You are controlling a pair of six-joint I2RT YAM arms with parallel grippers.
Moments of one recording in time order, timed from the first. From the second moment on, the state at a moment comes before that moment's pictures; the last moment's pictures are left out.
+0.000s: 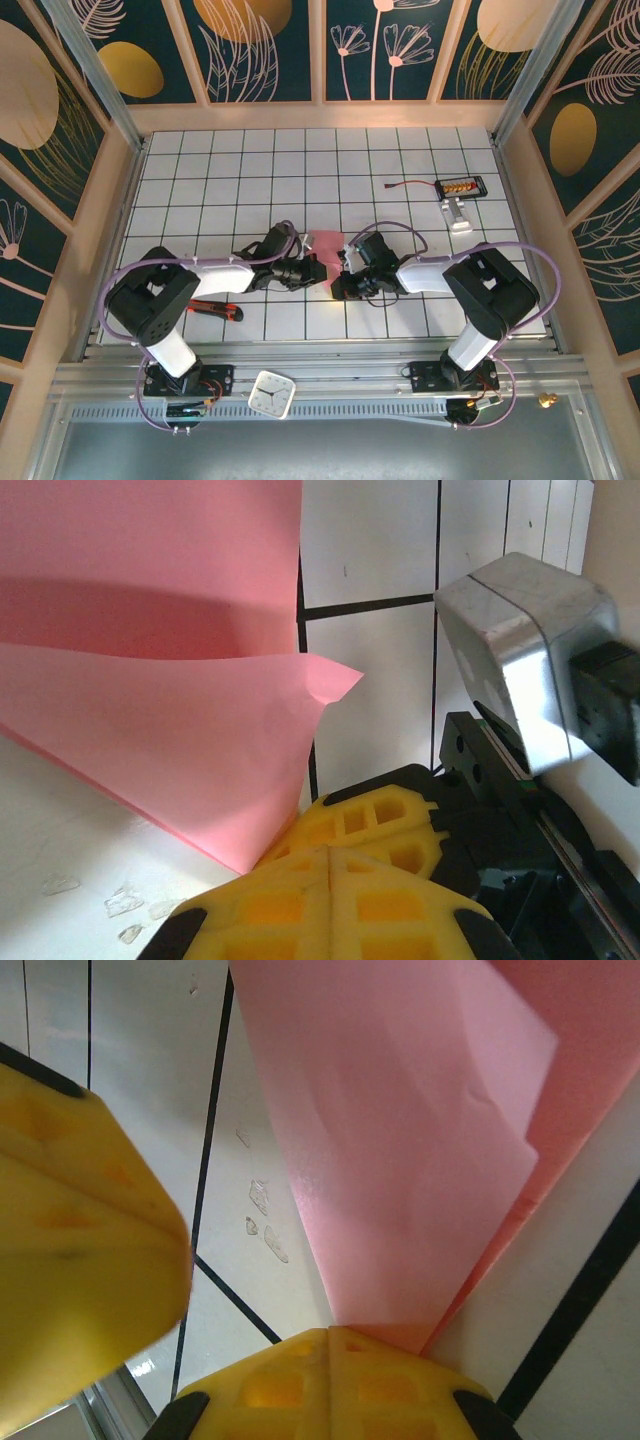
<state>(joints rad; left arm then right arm) -0.72 1.68 0.72 0.17 0.53 -0.97 0.69 1.64 0.62 0.02 -0.57 0.54</state>
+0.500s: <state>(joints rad) -0.72 1.78 0.71 0.24 0.55 -1.04 0.69 1.64 0.62 0.02 -0.57 0.54</state>
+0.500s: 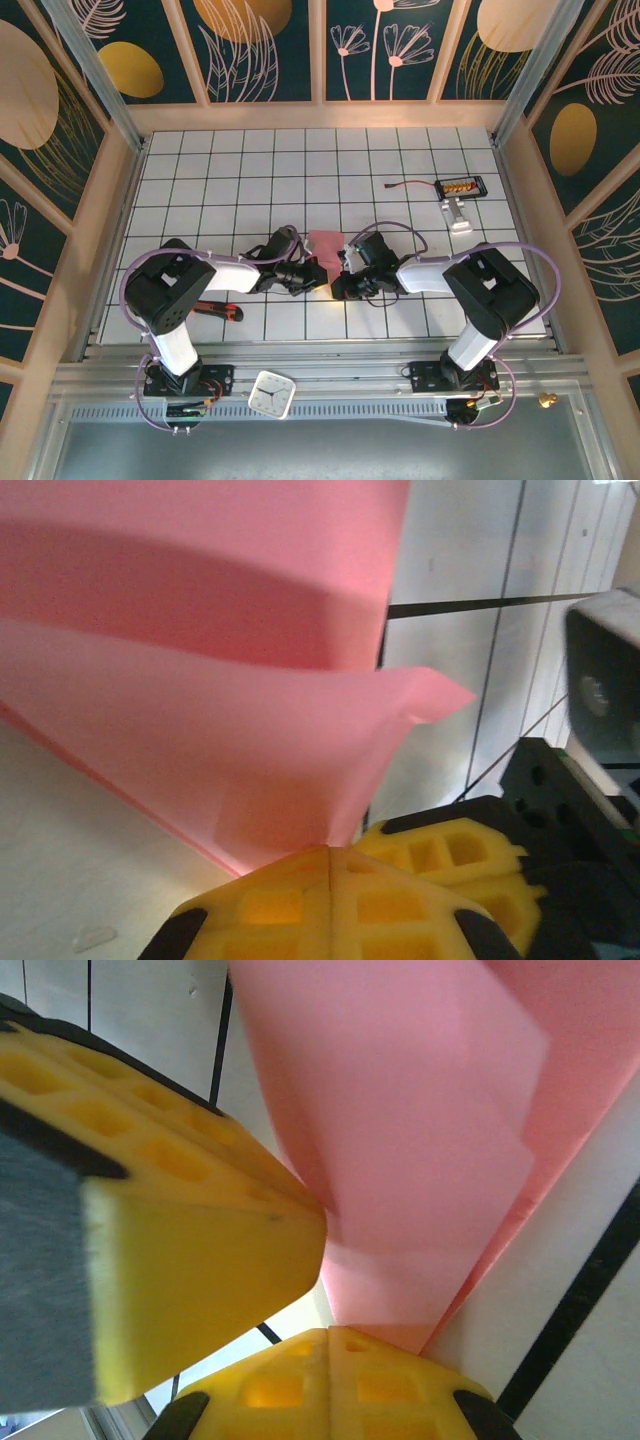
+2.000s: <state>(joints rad) -0.55 1.85 0.77 0.21 0.54 -0.93 0.69 1.65 0.62 0.02 -0.57 0.54</state>
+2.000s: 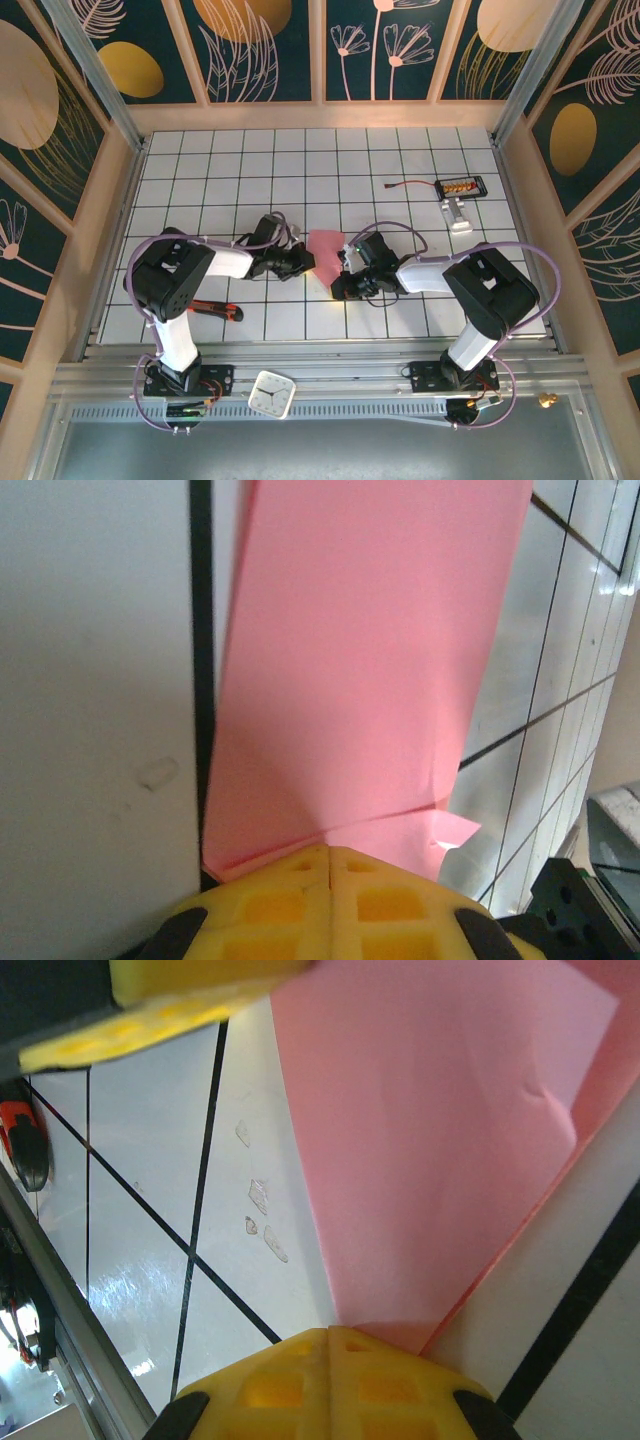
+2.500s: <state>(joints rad) -0.45 1.76 0.74 0.19 0.44 -0.88 0.69 1.65 0.62 0.02 -0.57 0.54</state>
